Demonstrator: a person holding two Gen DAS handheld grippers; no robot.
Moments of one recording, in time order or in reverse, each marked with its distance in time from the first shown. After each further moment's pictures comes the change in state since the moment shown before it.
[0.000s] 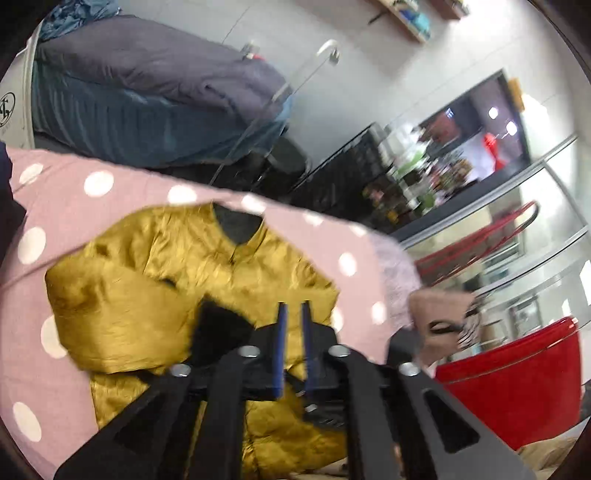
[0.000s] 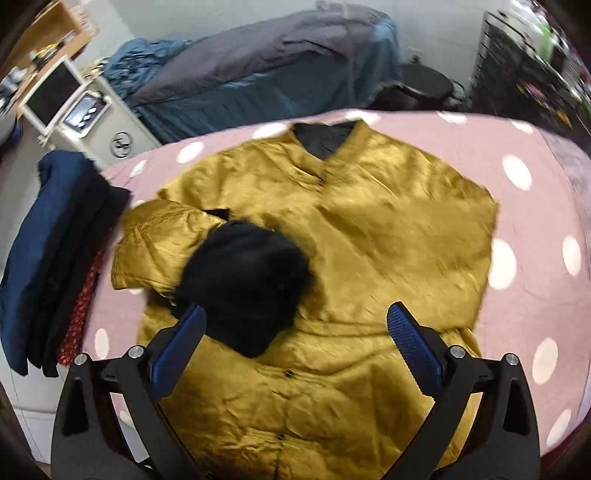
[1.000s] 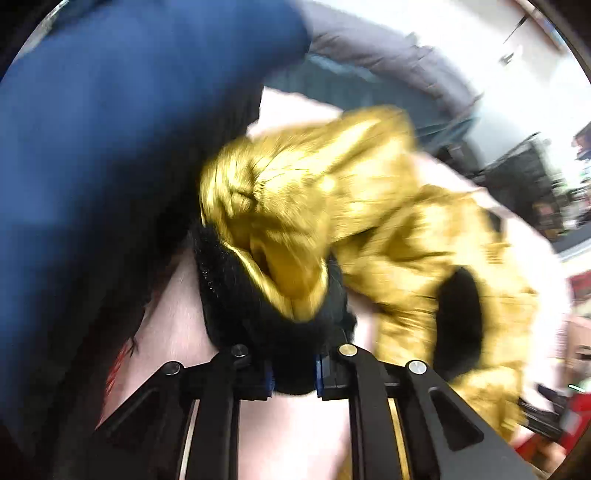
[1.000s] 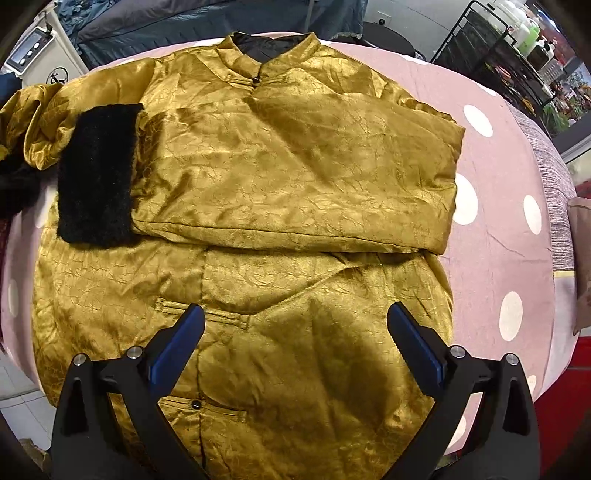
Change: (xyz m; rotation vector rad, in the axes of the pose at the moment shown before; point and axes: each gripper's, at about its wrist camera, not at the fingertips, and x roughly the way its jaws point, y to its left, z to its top) left arm -0.065 0.286 -0.010 -0.174 0.004 0.454; right arm 0.062 -0.013 -0.058 -0.068 0.165 -0.303
